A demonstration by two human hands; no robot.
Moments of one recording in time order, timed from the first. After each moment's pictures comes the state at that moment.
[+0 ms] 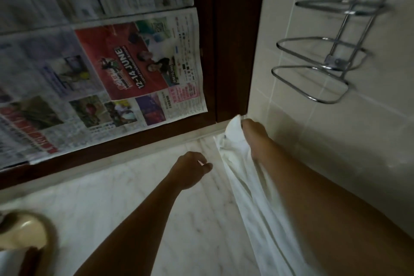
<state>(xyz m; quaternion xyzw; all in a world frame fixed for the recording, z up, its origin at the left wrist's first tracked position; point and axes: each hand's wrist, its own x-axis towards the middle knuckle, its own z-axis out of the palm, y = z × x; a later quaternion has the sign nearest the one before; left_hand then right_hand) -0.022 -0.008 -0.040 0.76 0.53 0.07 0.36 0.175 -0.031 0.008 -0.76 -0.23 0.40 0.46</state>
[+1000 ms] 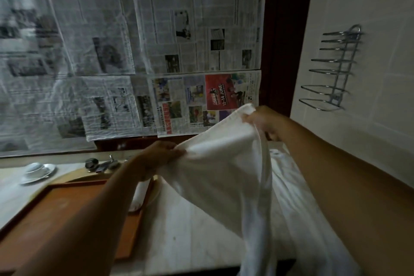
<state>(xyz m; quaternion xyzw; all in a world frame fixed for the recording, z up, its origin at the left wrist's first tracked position) -0.325 -0.301 0.108 0.62 0.55 0.33 0.45 -0.023 -0.281 0.173 -0.65 -0.55 0.35 0.39</state>
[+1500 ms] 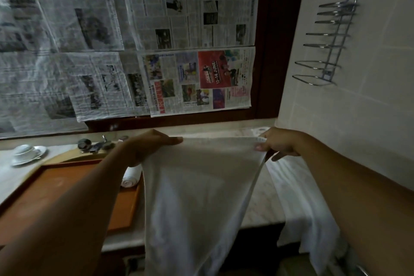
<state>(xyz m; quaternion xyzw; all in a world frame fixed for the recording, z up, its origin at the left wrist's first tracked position) -0.340 -0.318 0.094 0.62 0.57 0.22 0.48 0.031 -0.329 0.078 -0.68 -0.59 0.40 0.16</state>
